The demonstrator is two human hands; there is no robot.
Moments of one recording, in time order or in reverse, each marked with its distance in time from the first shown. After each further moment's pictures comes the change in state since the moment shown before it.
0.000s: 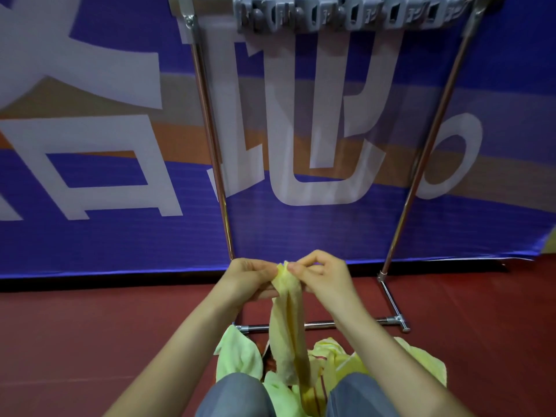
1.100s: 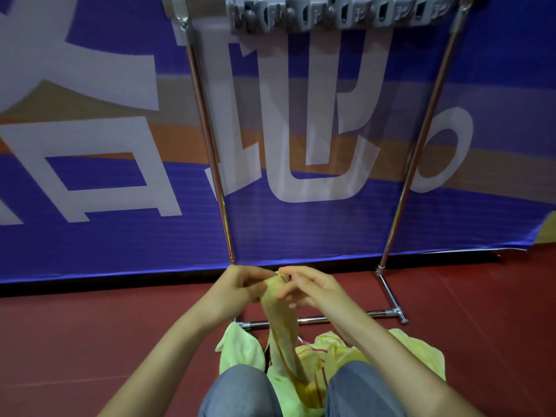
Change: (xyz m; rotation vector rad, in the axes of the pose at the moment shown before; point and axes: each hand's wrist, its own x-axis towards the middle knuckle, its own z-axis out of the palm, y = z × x) left_hand -0.027 -0.009 -0.016 0.447 -0.157 0.250; right_hand -0.026 0.012 -0.010 0.055 -0.356 0.088
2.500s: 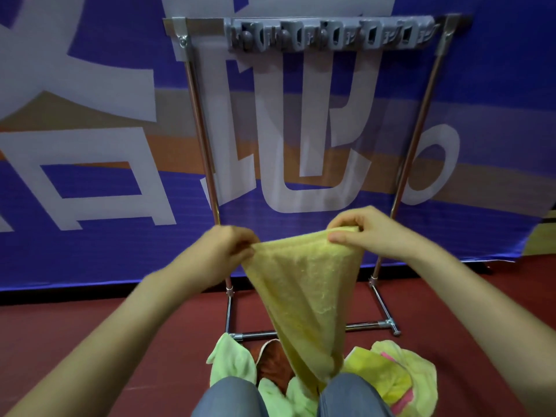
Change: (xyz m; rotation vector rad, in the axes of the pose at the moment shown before) left_hand 0.012 0.064 -0.036 0.780 0.141 0.258; right_hand 0.013 -0.104 -0.091 -0.760 0.018 -0.193
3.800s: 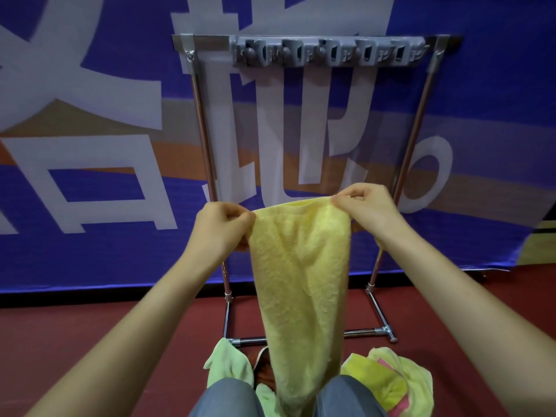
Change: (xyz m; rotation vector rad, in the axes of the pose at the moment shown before) left_hand 0.007 0.029 -0.012 -0.624 0.407 -0.374; right_hand 0.005 -0.040 -0.002 0.327 0.492 0.167
